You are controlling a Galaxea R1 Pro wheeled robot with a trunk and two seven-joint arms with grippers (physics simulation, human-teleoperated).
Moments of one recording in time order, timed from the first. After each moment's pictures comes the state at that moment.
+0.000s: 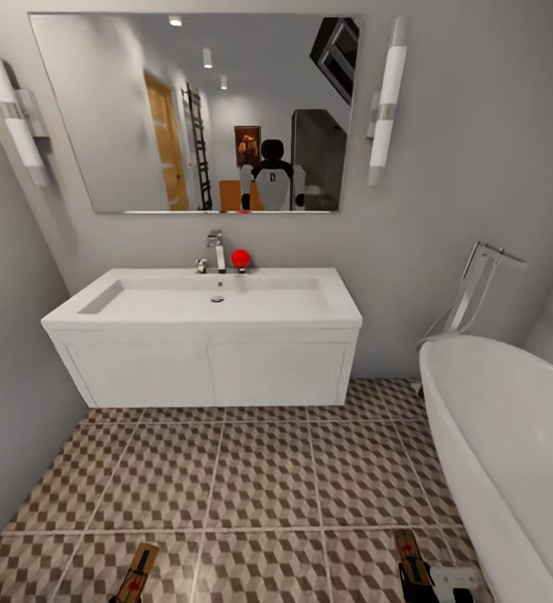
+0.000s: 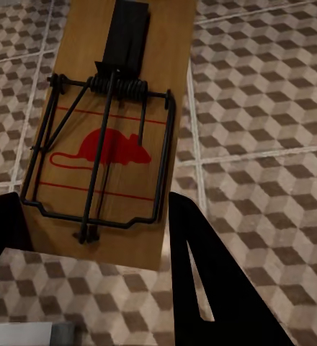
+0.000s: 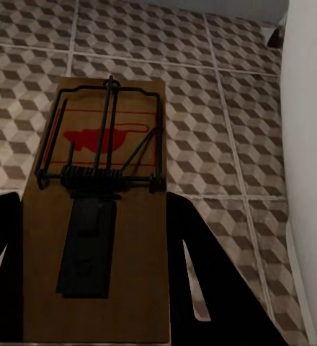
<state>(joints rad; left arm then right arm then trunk) -0.35 0.04 -0.40 0.07 0.24 -0.78 0.17 -0.13 -0.05 -0.18 -0.61 0.19 -0.38 -0.04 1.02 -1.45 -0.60</state>
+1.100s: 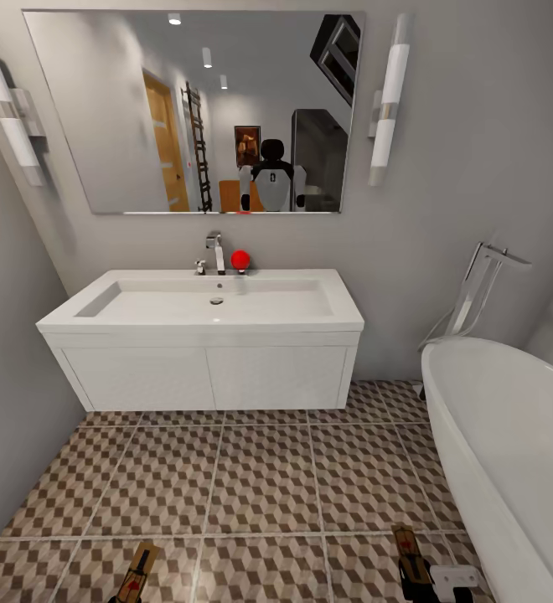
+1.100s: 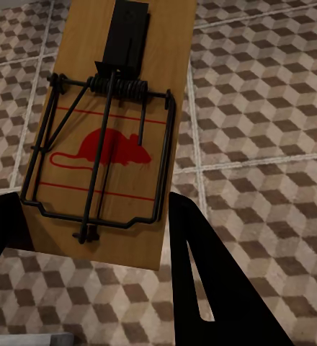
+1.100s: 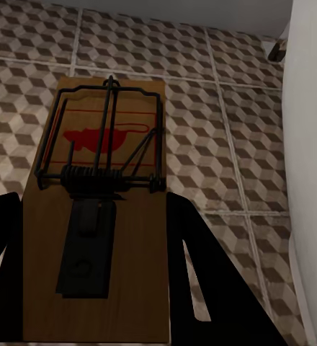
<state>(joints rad) -0.35 0.04 -0.40 0.07 0.24 -0.78 0.17 -0.13 -0.05 -0.18 -0.61 0.19 -0.41 -0.03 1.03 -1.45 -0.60</state>
